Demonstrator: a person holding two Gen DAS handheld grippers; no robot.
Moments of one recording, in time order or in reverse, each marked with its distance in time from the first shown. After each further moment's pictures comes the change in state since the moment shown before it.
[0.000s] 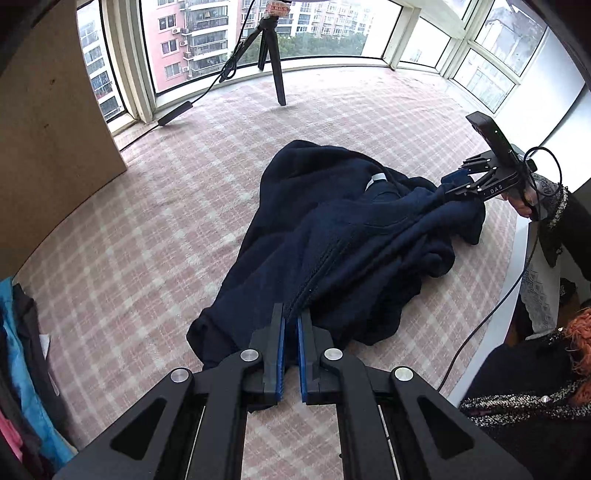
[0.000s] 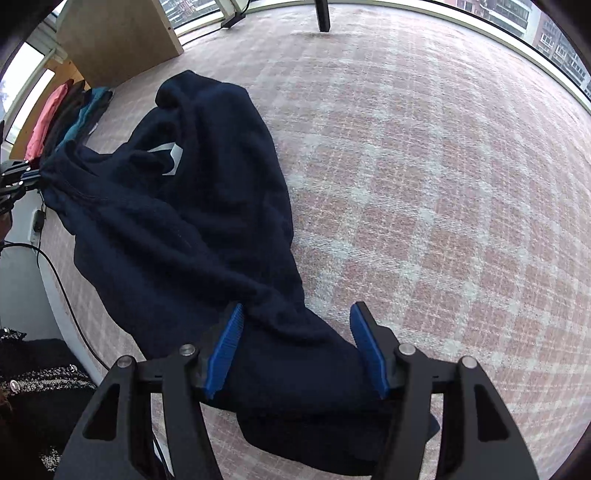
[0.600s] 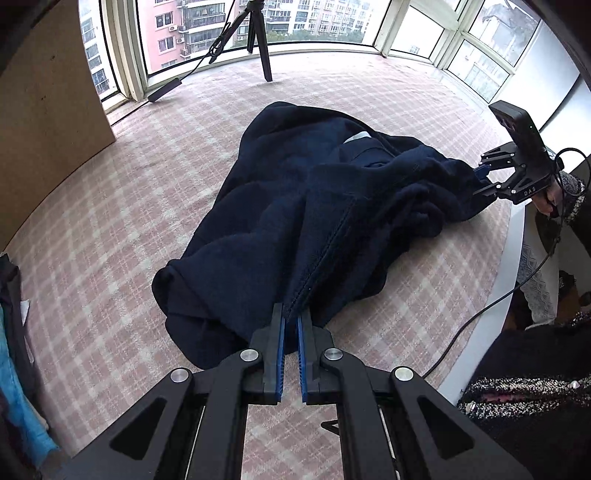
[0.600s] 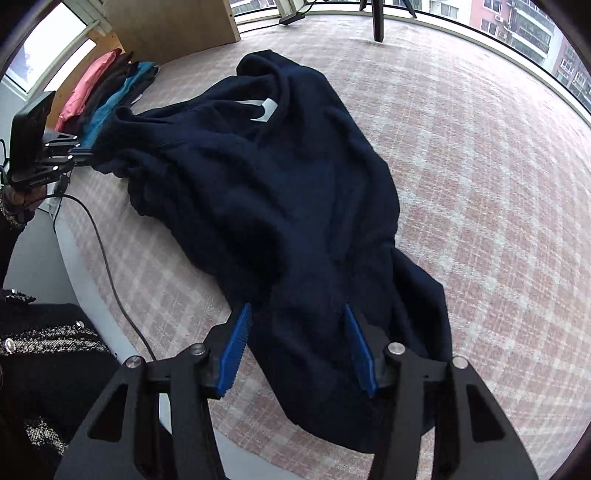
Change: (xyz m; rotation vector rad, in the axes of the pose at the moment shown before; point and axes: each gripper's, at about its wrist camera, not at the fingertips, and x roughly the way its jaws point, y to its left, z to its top) left arm 0.011 -0.016 -0.041 0.009 0.003 -0.014; right arm -0.035 0.050 -0.061 -0.077 -0.052 0.005
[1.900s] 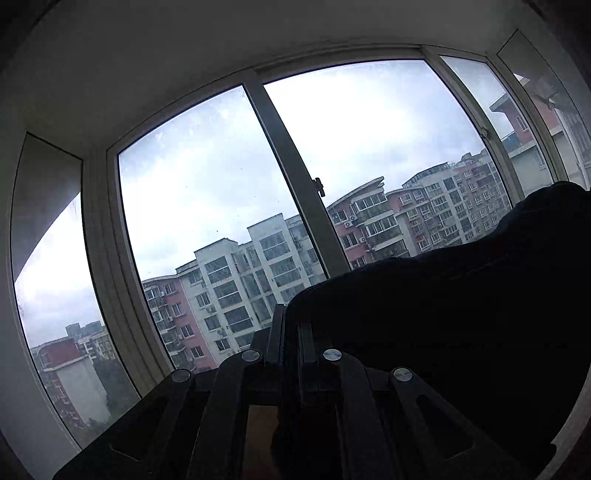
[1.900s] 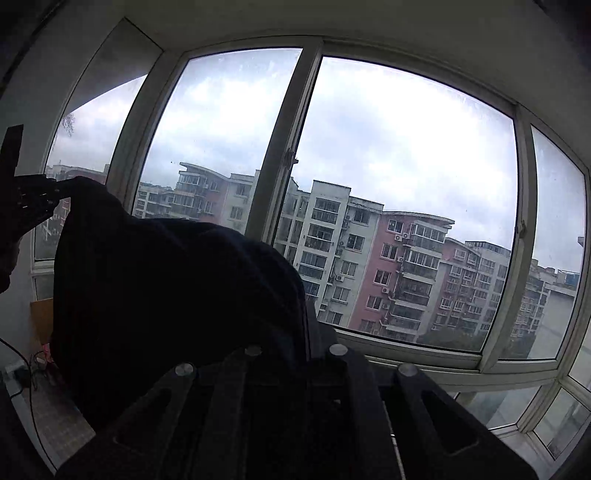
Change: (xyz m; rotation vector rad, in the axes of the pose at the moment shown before) left arm -0.529 -0.095 0.068 0.055 -1.053 0.932; right arm -0.512 0.257 0.073 -0.229 -1.176 -0.562
